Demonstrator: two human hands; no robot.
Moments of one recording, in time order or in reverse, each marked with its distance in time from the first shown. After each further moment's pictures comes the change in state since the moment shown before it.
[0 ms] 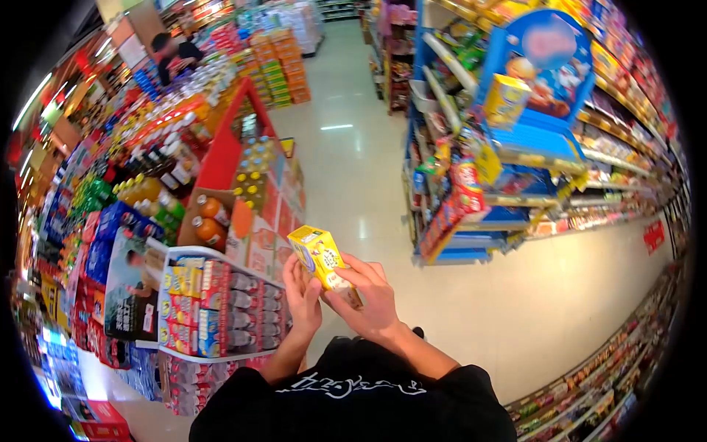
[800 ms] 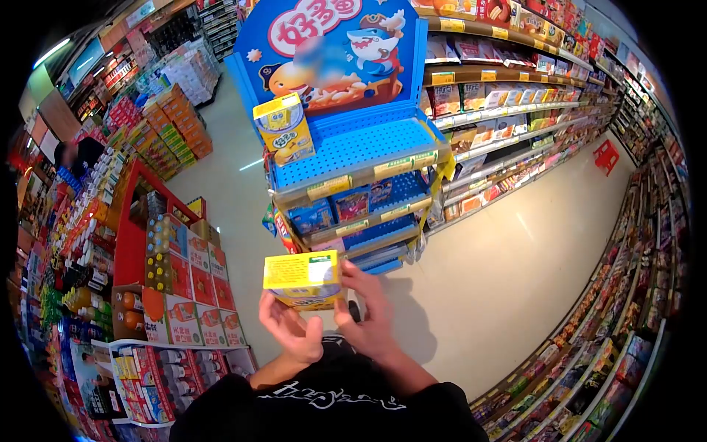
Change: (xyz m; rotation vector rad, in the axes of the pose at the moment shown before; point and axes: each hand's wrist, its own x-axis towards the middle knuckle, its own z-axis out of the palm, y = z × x) left_hand -0.017 -0.135 0.367 0.147 -0.247 0.427; right_hand -0.025 0.120 -0.347 0.032 0.409 0.162
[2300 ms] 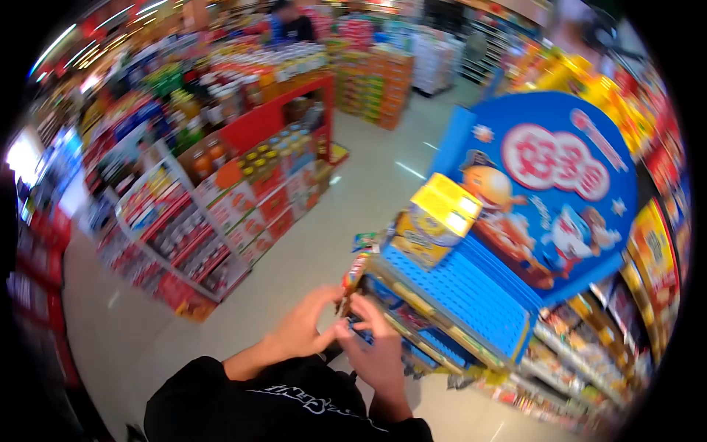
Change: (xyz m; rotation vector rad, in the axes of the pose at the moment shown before) left_hand 0.066 -0.014 0.035 0.879 -0.009 -0.250; right_hand 0.173 0.044 0.001 0.157 -0.912 0.101
